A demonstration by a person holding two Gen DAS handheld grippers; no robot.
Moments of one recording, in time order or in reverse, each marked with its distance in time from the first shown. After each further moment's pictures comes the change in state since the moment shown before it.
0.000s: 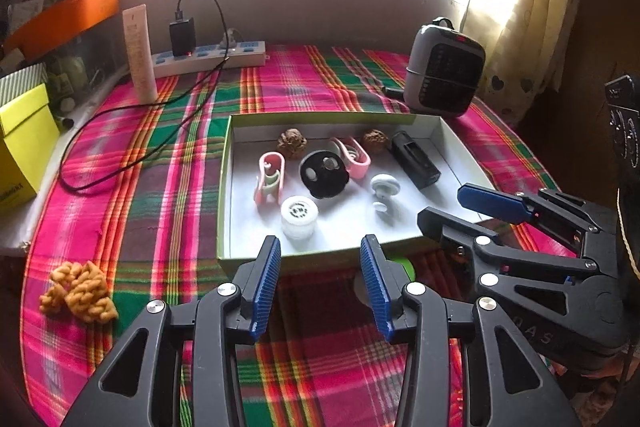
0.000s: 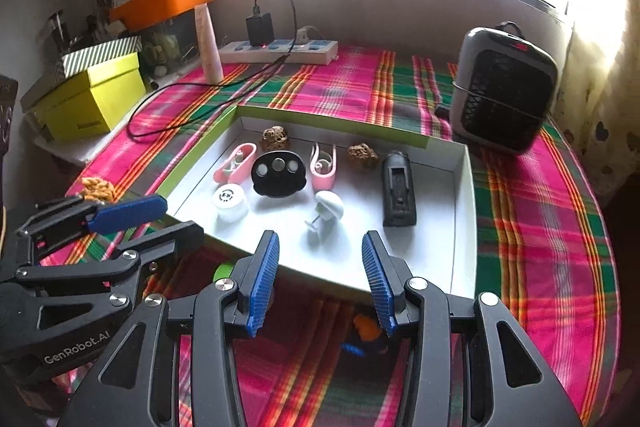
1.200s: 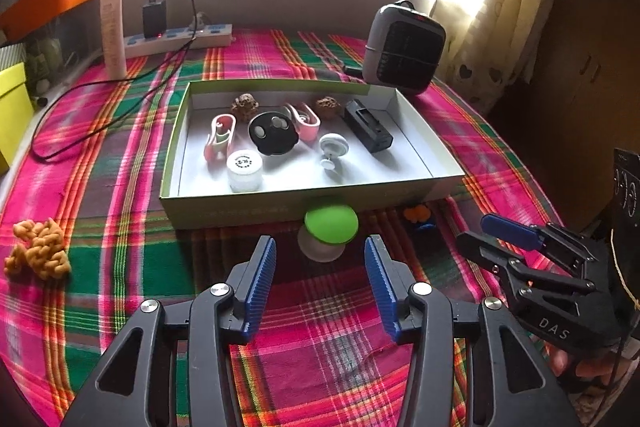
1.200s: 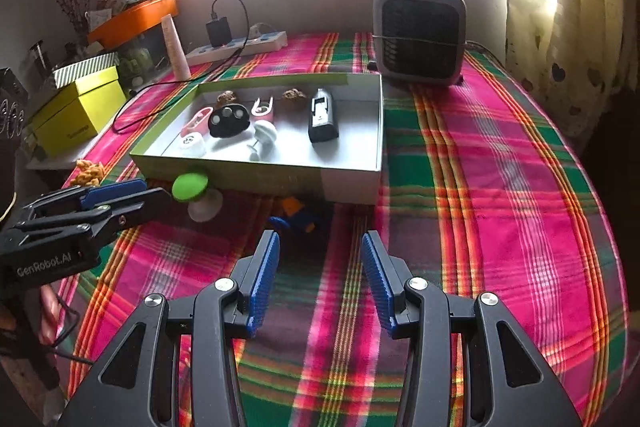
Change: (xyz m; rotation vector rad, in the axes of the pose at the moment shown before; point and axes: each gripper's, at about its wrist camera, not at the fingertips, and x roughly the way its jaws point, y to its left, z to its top) left arm -0.002 -0.021 -0.029 0.004 0.024 -0.109; right arm -0.034 -0.039 -0.065 0.118 -0.004 -0.044
